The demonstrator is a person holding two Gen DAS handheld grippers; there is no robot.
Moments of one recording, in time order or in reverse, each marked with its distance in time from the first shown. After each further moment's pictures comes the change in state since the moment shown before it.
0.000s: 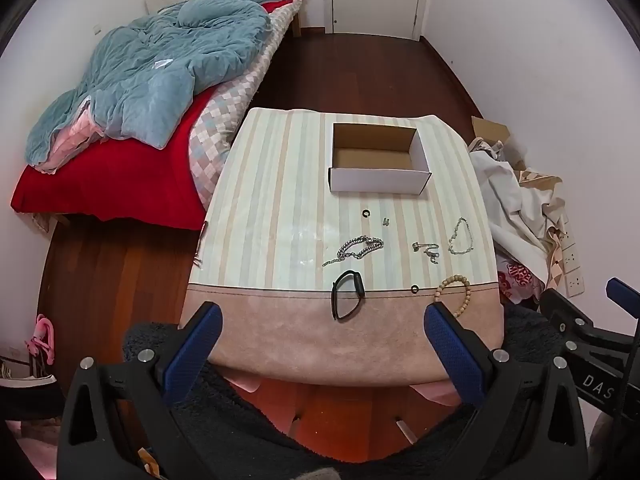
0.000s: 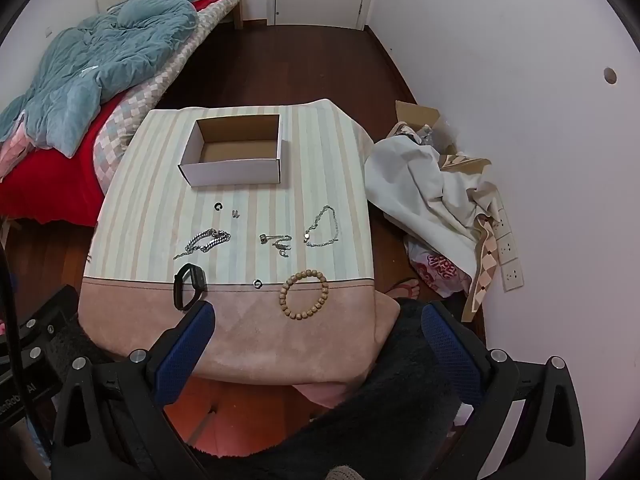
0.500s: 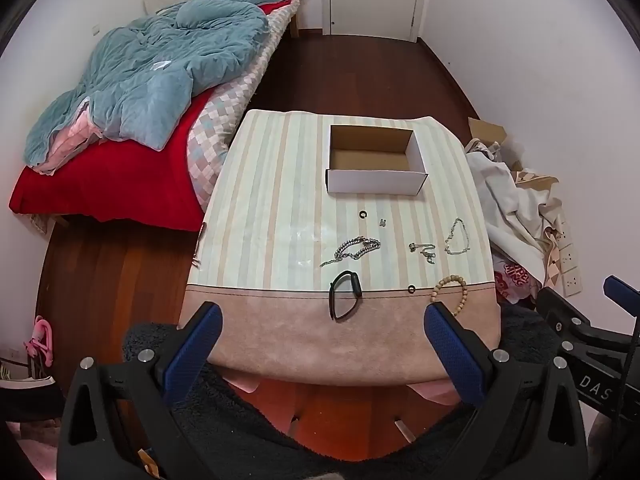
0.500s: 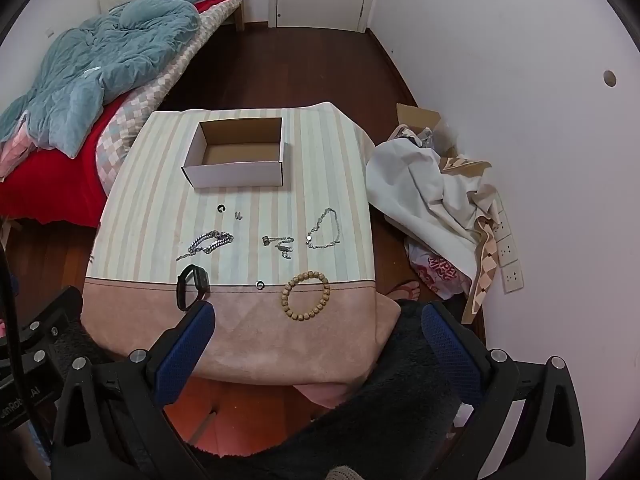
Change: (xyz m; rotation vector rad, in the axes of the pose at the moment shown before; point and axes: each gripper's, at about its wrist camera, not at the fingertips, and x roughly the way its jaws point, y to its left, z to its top) left arm 0.001 -0.010 0.000 0.000 0.000 -0.012; right arm -0.002 0.002 -0.003 -0.002 -0.009 -0.007
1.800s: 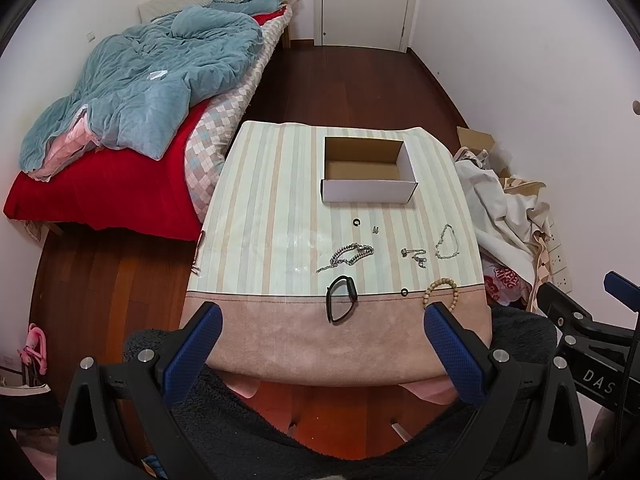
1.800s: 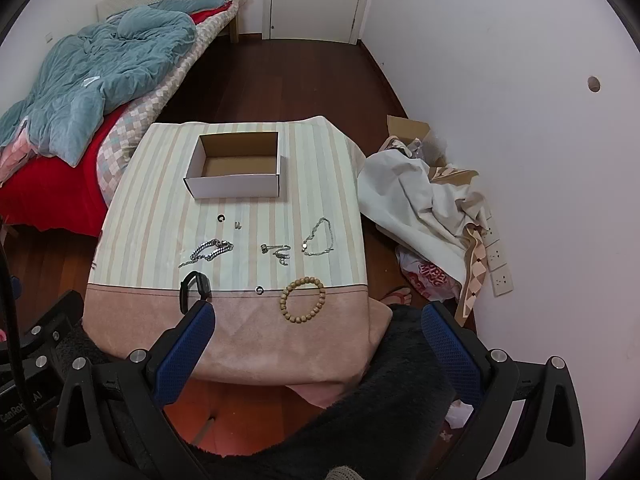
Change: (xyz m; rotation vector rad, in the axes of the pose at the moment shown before) left arm -0.024 0.011 0.001 0.010 -0.040 -0.039; right arm -0.028 0.001 -0.002 0.007 -0.048 -0.028
